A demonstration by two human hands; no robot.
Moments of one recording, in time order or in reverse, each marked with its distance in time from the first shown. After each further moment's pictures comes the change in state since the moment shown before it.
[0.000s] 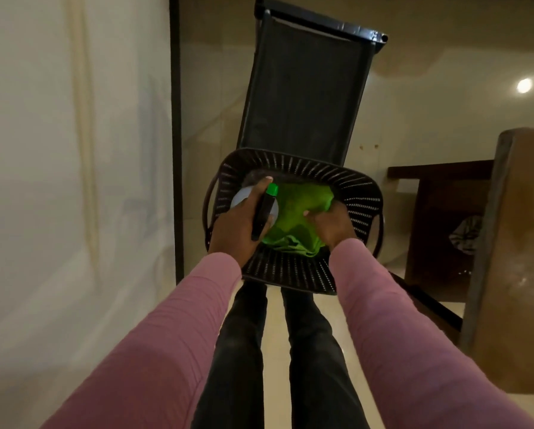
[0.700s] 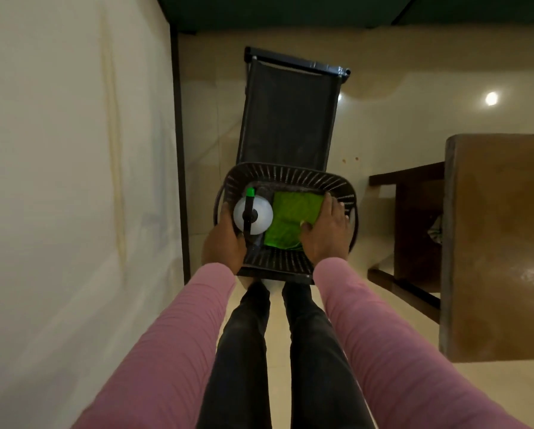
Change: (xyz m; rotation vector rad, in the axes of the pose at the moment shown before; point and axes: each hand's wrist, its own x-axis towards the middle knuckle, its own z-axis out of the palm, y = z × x) left_hand -0.054 0.012 -0.034 0.033 0.075 -0.225; right_hand -0.076 0.006 -0.002 -0.637 0.362 -0.307
